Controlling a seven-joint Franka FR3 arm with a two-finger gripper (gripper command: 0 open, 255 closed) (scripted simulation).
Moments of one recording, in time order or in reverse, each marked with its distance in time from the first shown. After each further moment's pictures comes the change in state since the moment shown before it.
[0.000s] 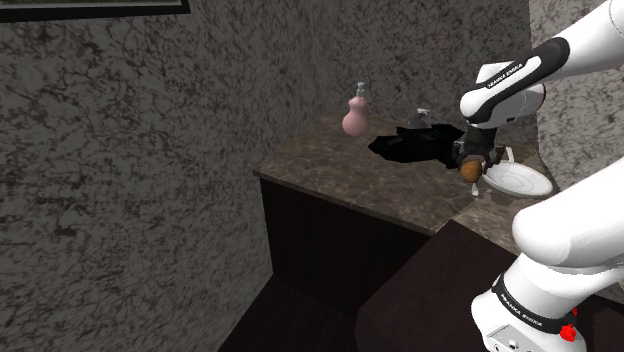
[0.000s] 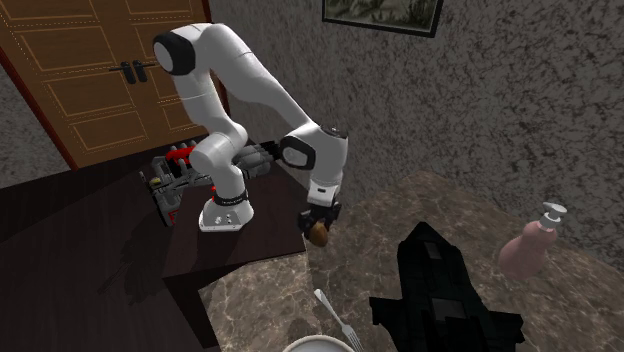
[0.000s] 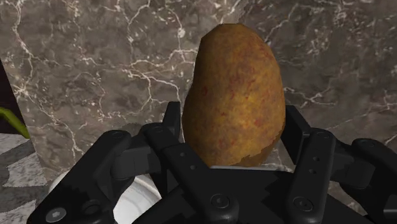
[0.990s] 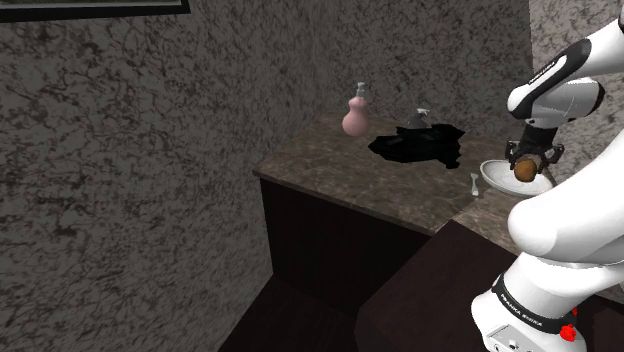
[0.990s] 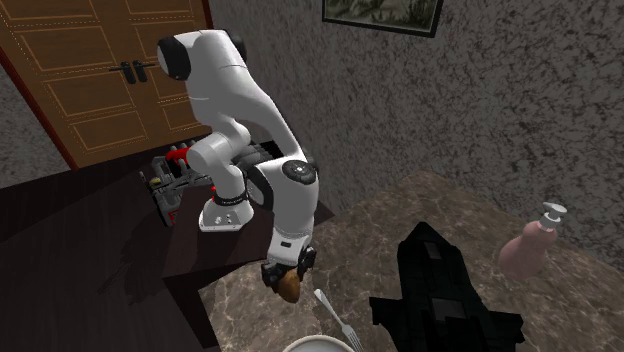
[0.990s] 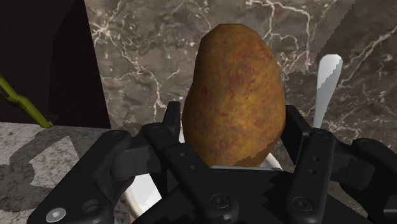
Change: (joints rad) arm -0.161 0.183 -0.227 0.188 0.033 0.053 -0.413
